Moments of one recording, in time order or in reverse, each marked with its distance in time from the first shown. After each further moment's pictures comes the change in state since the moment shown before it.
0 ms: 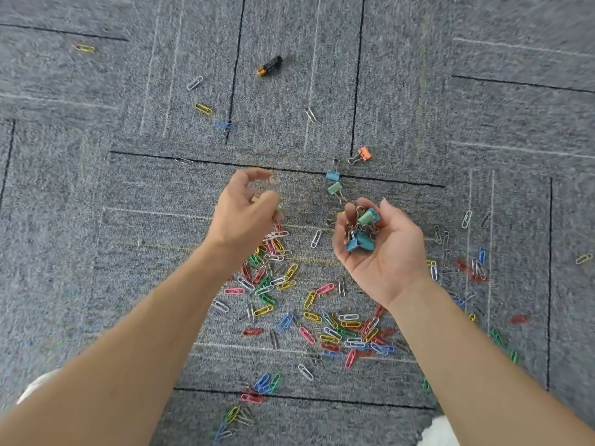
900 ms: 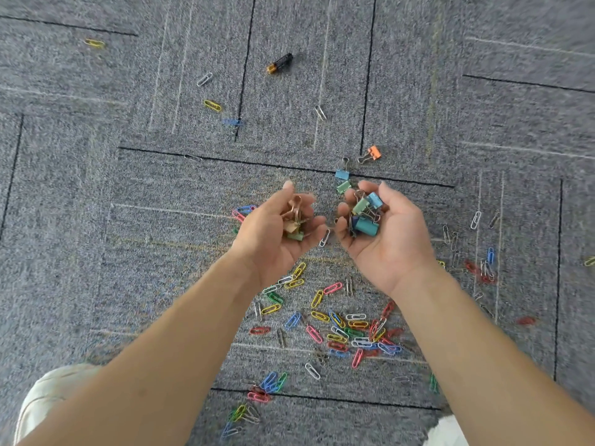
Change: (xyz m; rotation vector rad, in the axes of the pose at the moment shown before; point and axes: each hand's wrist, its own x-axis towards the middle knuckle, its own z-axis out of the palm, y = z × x) left_hand -0.014 0.004 0.027 -0.744 -0.085 -0.427; right_hand 0.006 0.003 0.024 -0.252 0.076 -0.129
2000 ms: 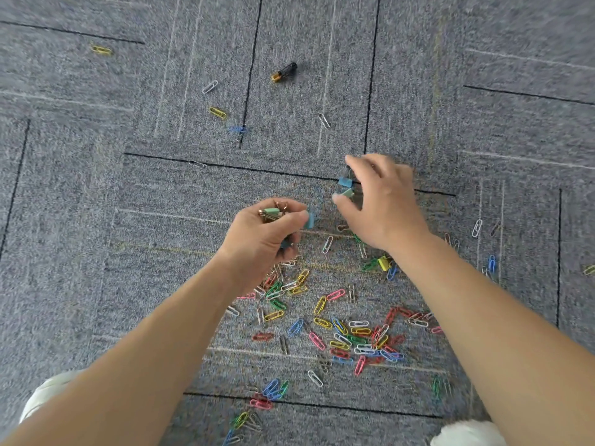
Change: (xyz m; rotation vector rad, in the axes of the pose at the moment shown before) left_hand -0.005 0.013 -0.028 0.345 -0.078 0.129; right_hand 0.045 -0.023 0.000 -1.948 0.014 -0.774
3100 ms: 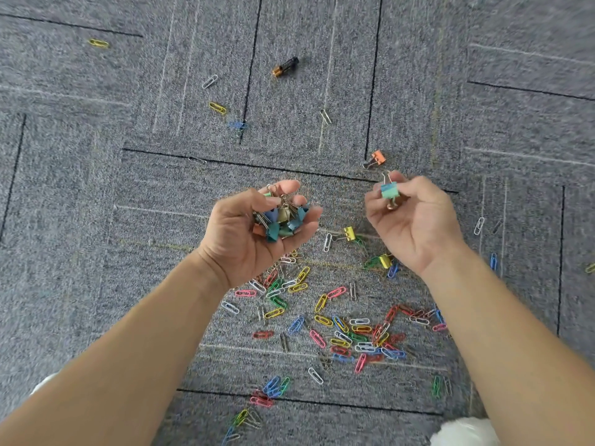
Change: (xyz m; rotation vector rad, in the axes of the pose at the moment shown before) left_hand -0.001 0.011 -0.009 -0.549 -0.347 -0.075; right_hand -0.023 0.011 -0.015 2.119 -0.050 0.669
